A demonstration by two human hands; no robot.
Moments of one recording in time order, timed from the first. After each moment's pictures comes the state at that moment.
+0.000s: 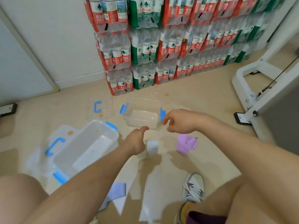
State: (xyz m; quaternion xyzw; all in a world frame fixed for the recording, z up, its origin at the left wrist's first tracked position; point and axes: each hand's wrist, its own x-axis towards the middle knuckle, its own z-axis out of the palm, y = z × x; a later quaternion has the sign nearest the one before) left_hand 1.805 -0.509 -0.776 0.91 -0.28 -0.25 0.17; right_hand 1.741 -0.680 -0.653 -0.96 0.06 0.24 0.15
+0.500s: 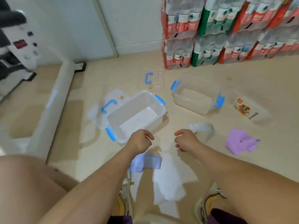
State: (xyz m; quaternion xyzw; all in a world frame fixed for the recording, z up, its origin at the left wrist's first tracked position) left_hand 1.777 -0.365 -0.818 0.90 0.03 -0.30 0.31; right_hand 1.756 -0.550 -0.837 -0.75 0.30 0.25 0.53
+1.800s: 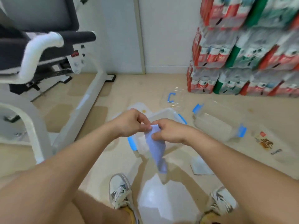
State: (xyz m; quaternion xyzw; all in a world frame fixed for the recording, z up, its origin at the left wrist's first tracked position) left_hand 1.793 -0.266 -0.659 0.91 -0.04 -0.20 0.35; right_hand 1.798 -0.433 -0.691 -0.85 -0.16 0.32 0.40
